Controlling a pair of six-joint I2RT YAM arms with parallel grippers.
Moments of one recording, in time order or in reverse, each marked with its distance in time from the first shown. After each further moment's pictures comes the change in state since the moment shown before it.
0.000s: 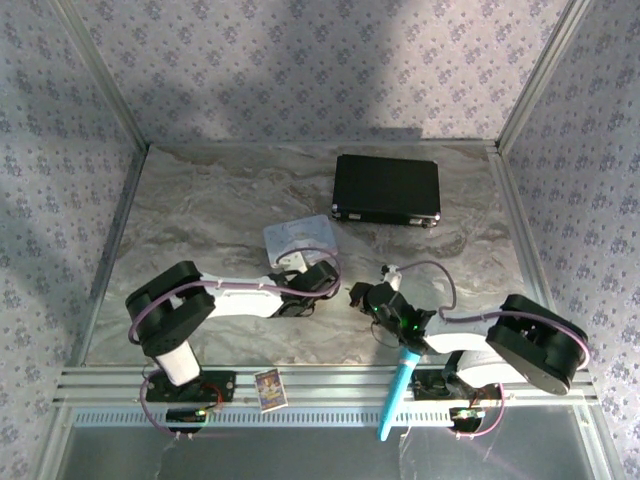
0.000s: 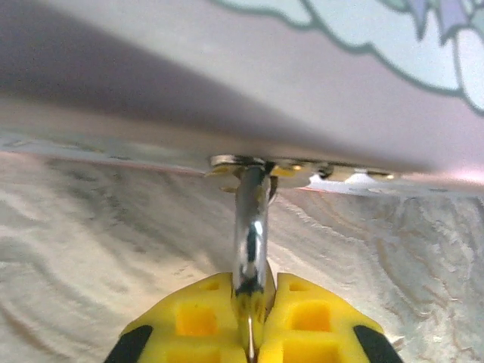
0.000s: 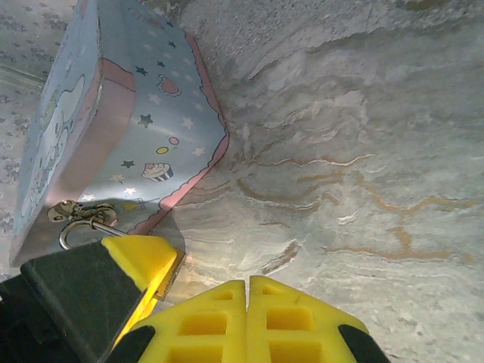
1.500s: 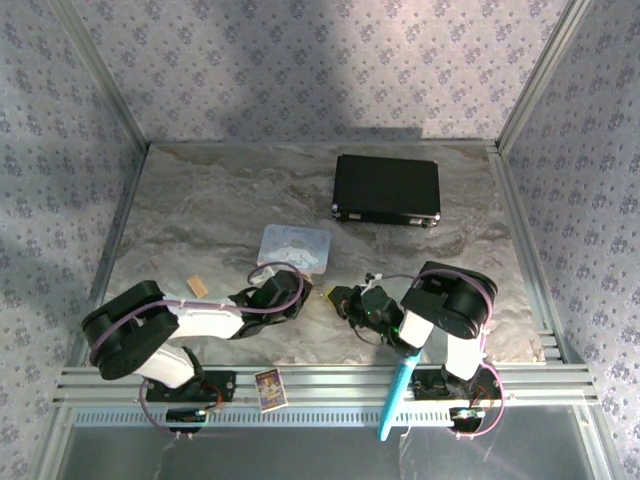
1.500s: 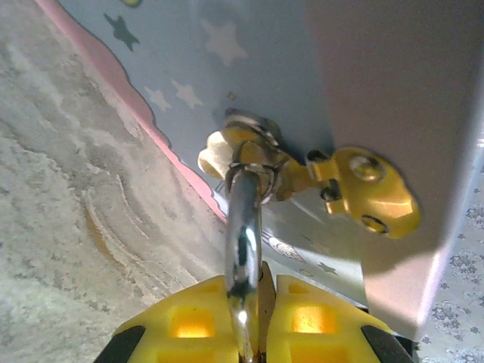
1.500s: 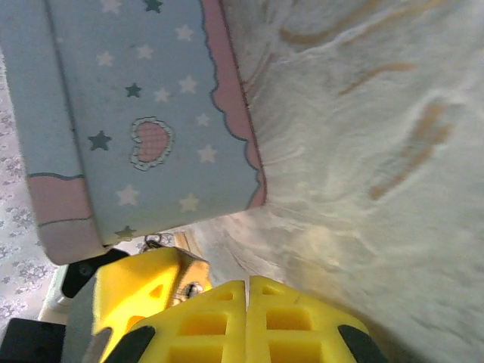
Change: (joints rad) left arm 0.065 -0.232 -0.373 0.484 0.183 -0.340; right arm 0.010 0.520 -0.006 0.718 -0.240 0.426
